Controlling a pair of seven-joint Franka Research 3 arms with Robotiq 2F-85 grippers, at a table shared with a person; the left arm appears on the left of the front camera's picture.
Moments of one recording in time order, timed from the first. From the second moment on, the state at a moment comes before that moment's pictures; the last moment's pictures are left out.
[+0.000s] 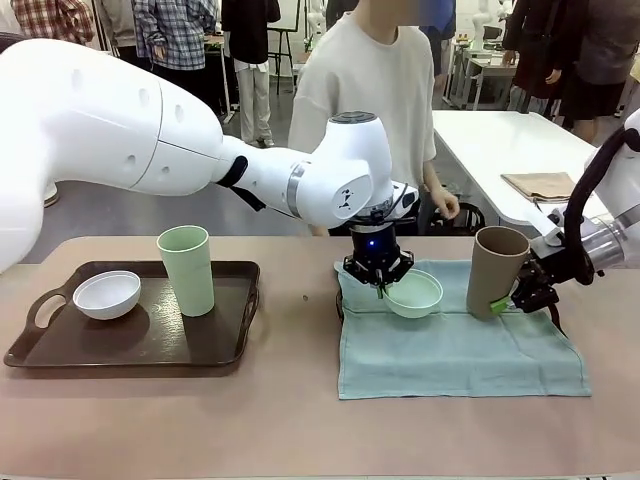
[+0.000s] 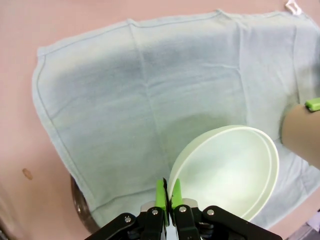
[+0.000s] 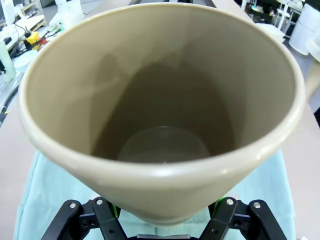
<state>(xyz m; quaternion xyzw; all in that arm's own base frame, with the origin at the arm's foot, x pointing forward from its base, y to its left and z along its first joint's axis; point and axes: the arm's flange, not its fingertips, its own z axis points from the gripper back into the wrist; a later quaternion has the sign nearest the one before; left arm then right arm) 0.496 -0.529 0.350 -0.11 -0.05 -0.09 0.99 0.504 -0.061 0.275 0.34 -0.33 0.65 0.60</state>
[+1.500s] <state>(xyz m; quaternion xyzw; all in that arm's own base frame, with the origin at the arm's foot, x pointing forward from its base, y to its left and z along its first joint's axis) 0.475 -0.485 0.426 -0.12 -0.07 -0.08 0.99 0.494 -0.089 0.401 0.20 -0.17 0.49 0.83</state>
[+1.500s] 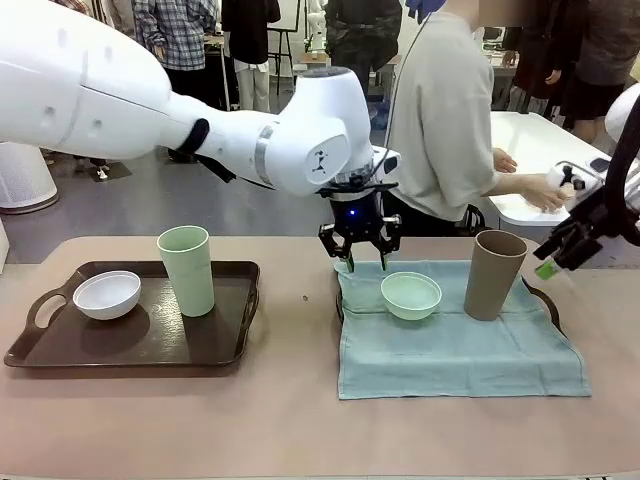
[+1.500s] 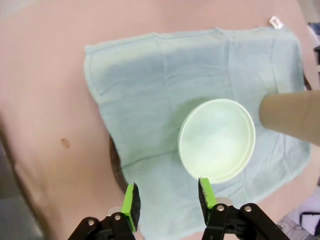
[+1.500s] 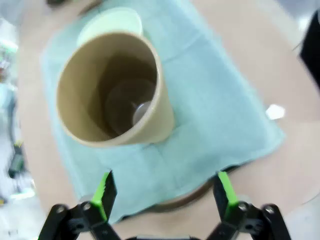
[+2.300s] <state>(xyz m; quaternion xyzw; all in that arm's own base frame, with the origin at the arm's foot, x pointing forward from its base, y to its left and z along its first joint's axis) 0.400 -0.384 0.559 -0.04 -0.11 -0.07 0.99 0.430 0.026 0.546 -0.01 -0.08 0.27 0.96</state>
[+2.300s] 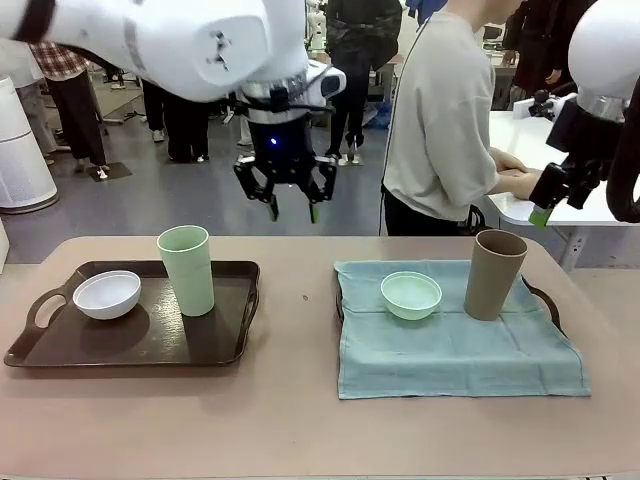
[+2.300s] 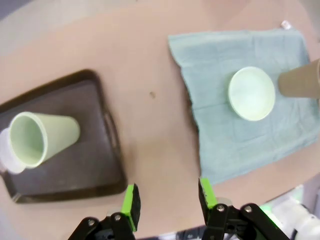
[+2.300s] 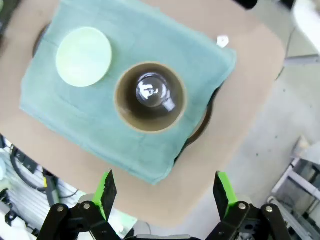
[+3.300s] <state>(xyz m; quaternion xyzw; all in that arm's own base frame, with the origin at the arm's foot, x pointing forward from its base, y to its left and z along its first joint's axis) 0.389 -0.378 0.569 -0.02 -0.10 -0.05 0.99 0.424 0.041 0.556 0.00 -0.08 0.27 0.96</state>
